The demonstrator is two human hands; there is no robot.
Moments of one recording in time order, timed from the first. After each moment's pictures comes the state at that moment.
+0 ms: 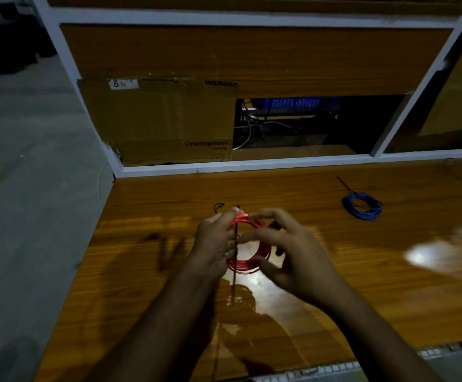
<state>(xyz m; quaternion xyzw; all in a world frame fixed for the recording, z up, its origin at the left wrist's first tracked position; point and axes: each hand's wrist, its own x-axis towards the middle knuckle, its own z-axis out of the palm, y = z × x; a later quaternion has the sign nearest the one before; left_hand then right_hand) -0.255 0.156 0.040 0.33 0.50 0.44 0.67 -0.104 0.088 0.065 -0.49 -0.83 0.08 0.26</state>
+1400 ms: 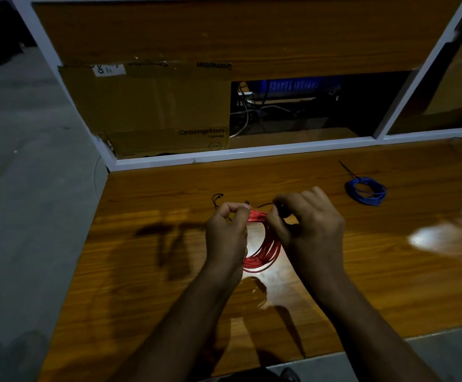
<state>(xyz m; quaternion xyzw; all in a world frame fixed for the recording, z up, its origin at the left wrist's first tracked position) -0.234 0.139 0.030 0.39 0.51 0.51 0.57 -0.114 0.101 0.063 -0.58 -0.68 -0.11 0.45</state>
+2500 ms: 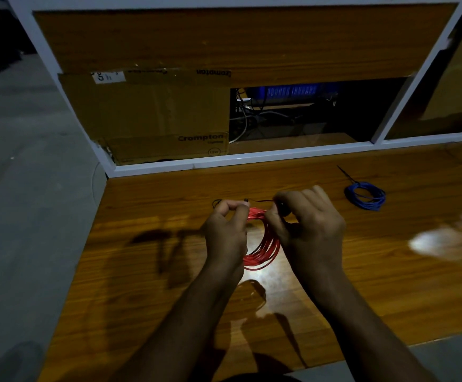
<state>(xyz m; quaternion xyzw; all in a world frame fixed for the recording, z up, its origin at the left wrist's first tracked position) -0.232 0.152 0.034 0.40 0.51 0.52 0.55 -0.119 0.108 0.069 -0.57 -0.67 -0.13 0.45</state>
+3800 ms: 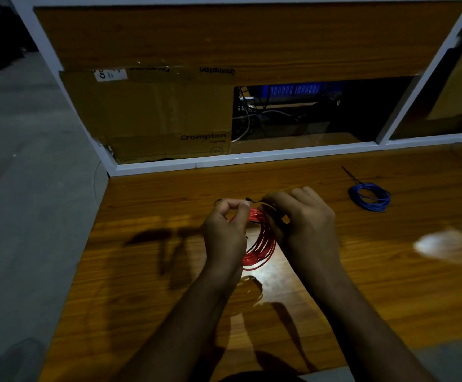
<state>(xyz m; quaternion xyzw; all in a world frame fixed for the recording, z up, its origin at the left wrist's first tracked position) -0.236 0.154 0.035 0.44 0.54 0.52 0.49 -0.117 0.124 0.061 -0.58 -0.71 -0.10 0.39</state>
